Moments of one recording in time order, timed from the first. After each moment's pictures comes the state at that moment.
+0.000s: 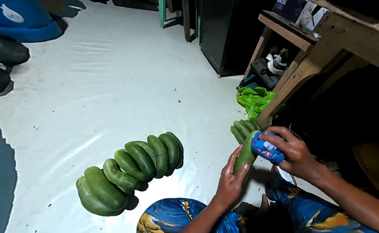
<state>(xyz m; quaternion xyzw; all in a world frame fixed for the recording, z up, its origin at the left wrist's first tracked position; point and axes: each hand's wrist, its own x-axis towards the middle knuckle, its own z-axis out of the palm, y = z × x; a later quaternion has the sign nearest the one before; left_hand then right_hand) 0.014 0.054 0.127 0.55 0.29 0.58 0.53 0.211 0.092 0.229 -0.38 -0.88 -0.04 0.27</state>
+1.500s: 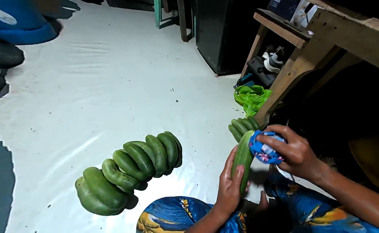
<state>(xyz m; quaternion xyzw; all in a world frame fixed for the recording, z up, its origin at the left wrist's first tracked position) 0.016 0.028 0.141 0.47 0.26 0.59 0.60 0.208 0.079 0.241 -0.35 -0.89 -0.08 0.28</state>
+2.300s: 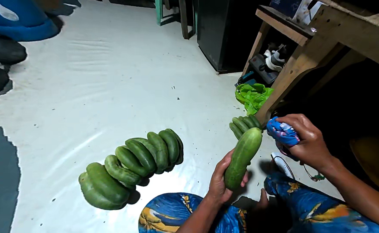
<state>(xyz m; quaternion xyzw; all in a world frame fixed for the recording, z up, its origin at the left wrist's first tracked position) -0.001 0.044 0.134 0.19 0.06 0.52 0.83 0.236 0.085 0.245 -0.49 -0.82 -0.03 0.30</state>
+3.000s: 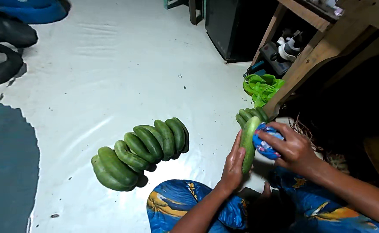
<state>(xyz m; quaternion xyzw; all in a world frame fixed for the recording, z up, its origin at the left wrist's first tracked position) 0.012 0.046 0.123 0.50 0.30 0.56 0.59 0.196 0.074 0.214 -0.36 -0.90 -0.06 0.23</state>
